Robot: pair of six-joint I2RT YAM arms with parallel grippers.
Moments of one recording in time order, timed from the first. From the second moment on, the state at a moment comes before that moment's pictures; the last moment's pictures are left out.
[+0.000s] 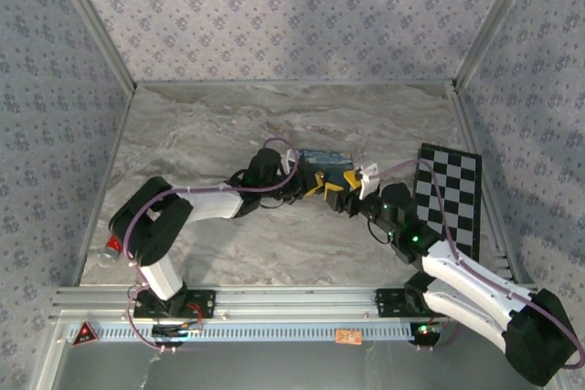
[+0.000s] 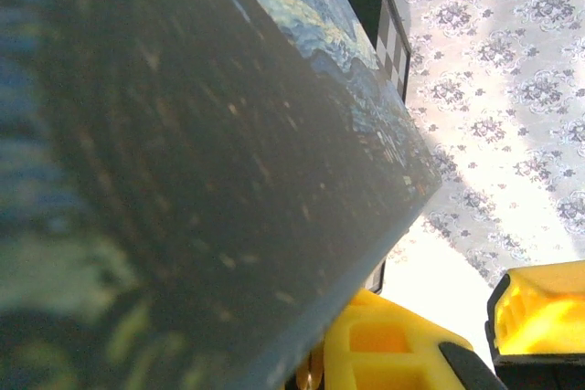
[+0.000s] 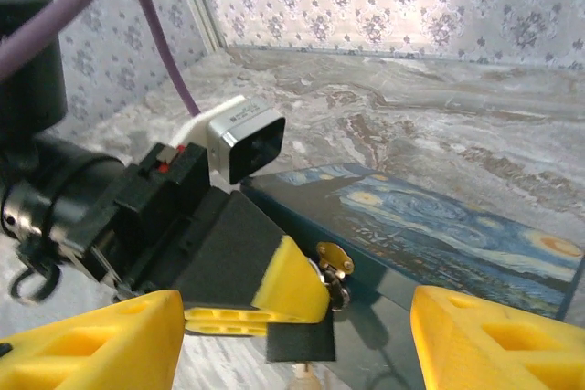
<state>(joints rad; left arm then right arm) -0.77 1.71 0.82 0.44 0.48 -1.24 0.64 0.82 0.33 0.28 -0.07 0.19</state>
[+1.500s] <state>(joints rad) -0.74 1.72 0.88 0.37 0.51 -1.27 0.85 1.01 0.21 0.55 0.30 -0.19</state>
